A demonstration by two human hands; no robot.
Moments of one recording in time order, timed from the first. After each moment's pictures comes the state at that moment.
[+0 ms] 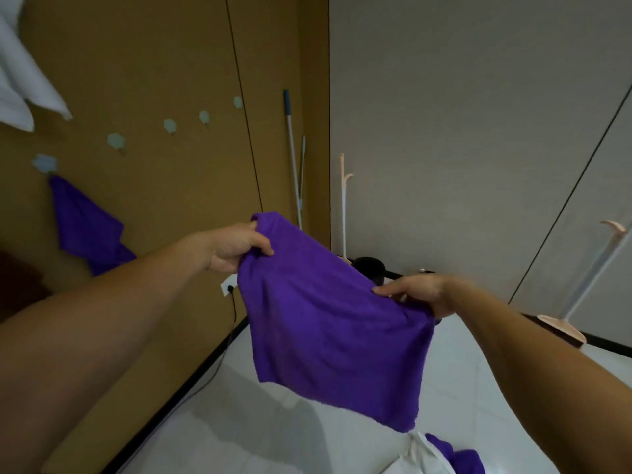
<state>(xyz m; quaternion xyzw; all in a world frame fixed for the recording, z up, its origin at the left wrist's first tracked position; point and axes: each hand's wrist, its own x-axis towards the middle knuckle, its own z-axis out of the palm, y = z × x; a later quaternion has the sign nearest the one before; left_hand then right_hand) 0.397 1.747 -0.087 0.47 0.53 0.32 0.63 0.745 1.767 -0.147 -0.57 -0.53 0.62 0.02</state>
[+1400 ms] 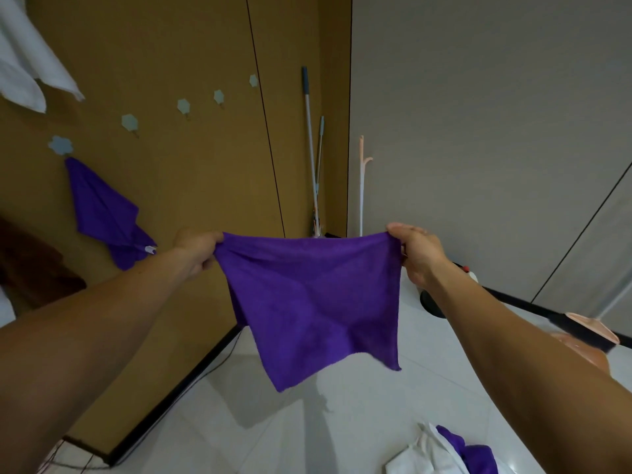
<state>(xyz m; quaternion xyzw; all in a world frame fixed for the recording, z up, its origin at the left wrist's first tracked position) 0.327 1.751 -0.140 0.30 0.78 0.46 0.31 0.691 1.806 -0.154 -0.47 -0.34 0.62 0.52</state>
